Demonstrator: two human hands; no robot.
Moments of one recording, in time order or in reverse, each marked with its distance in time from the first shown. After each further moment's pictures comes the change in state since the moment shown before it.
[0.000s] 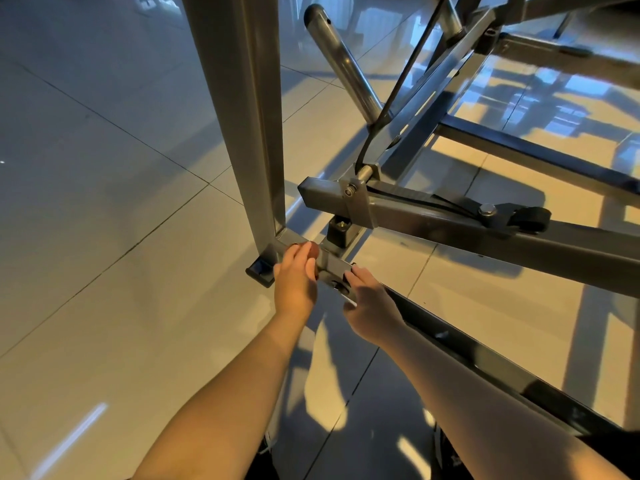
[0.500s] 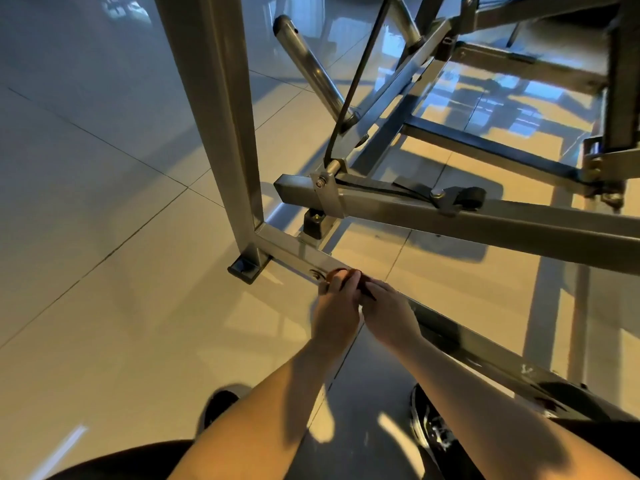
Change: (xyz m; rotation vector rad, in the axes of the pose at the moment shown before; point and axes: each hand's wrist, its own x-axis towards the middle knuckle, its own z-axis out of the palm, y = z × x) left_hand -0.099 0.059 0.041 0.016 -0.208 0.313; right_hand -0.075 0.018 -0.040 -0.354 0.023 0.121
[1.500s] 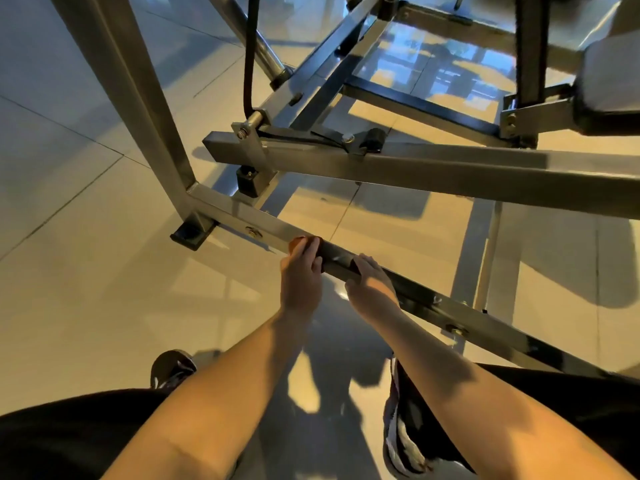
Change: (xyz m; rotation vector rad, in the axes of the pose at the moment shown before) left_hand -0.033 0.060 0.053 -0.216 0.117 -0.066; right_hand -0.079 0.073 -0.010 0.489 -0.063 0.478
